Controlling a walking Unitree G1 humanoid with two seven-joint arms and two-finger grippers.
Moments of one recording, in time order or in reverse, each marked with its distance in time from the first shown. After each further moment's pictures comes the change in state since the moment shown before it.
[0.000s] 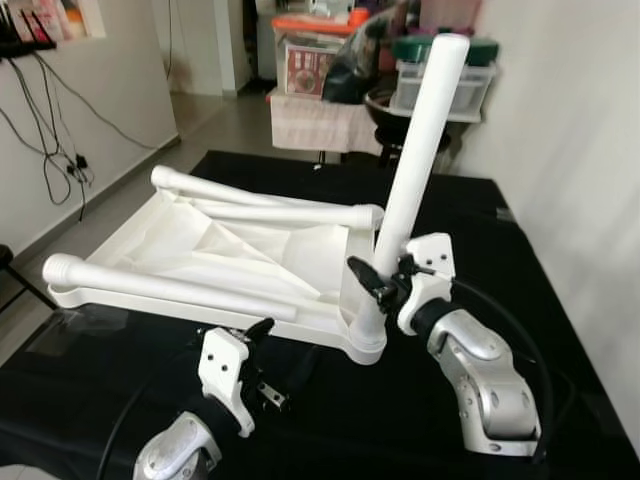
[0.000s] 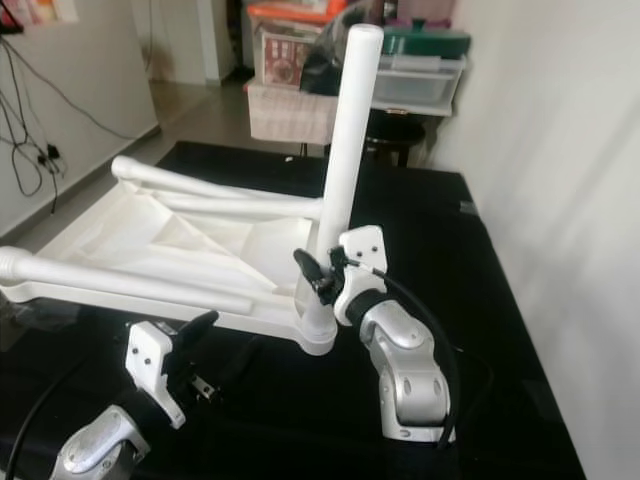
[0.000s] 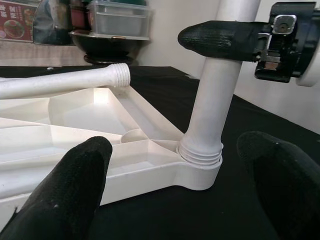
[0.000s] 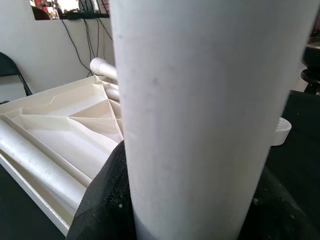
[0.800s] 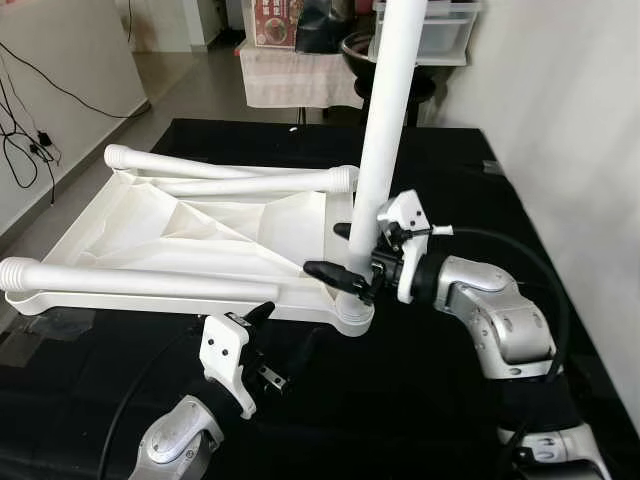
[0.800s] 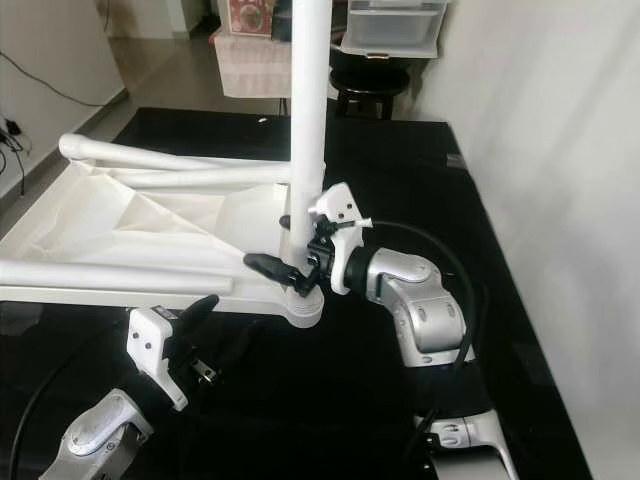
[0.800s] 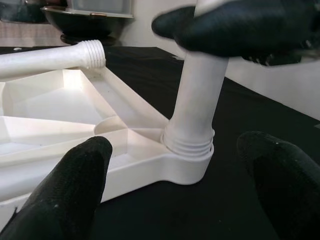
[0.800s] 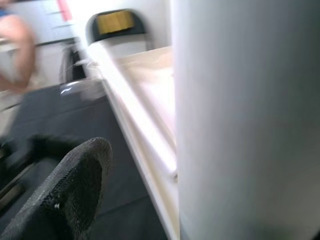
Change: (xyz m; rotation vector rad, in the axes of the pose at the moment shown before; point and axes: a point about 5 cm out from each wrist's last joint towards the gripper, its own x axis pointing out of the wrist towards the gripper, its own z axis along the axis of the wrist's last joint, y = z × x) left arm 0.005 0.000 0.002 0.005 -0.012 -0.008; right arm 0.016 0.007 0.034 -0.114 0.058 0.686
